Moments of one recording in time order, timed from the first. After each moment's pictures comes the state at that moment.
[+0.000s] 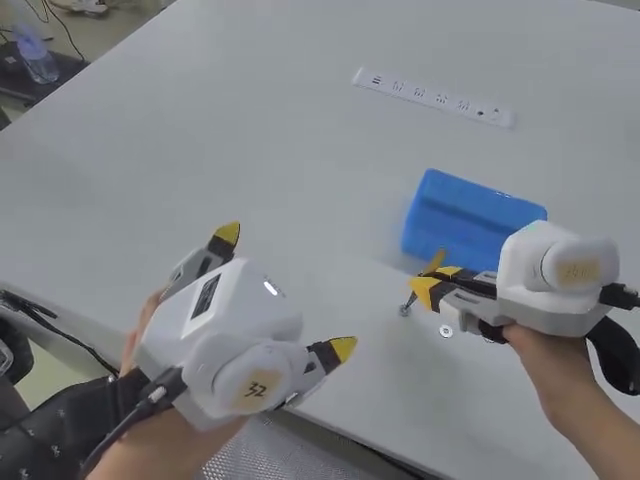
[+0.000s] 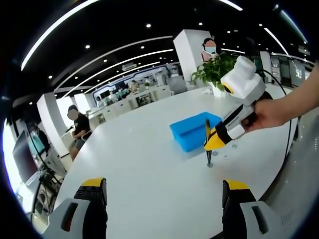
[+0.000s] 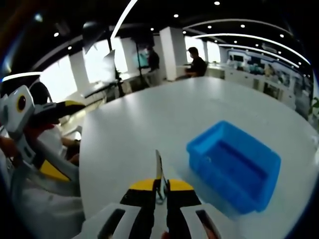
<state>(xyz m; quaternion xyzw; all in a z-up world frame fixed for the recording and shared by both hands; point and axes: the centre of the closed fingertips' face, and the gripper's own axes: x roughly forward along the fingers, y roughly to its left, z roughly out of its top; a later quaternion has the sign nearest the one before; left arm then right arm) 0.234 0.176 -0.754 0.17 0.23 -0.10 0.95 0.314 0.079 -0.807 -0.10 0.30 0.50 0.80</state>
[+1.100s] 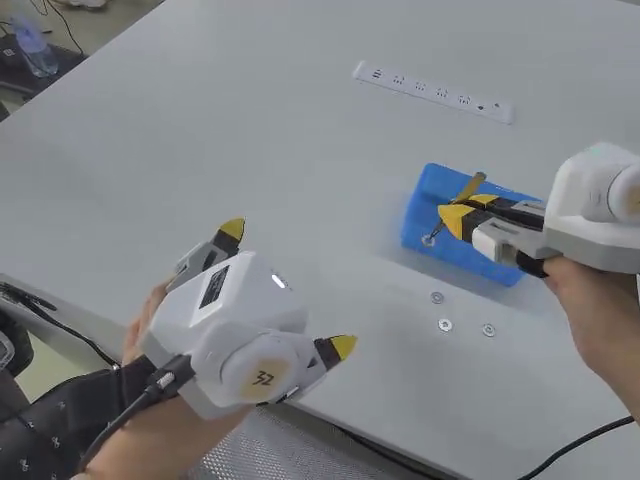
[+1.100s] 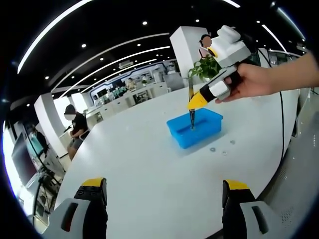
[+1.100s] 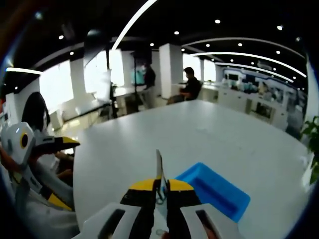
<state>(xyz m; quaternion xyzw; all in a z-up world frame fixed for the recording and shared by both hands) 0.231 0.174 -0.760 0.18 0.24 -0.11 0.95 0.358 0.077 -0.725 -0.10 0.22 0.48 0.84</state>
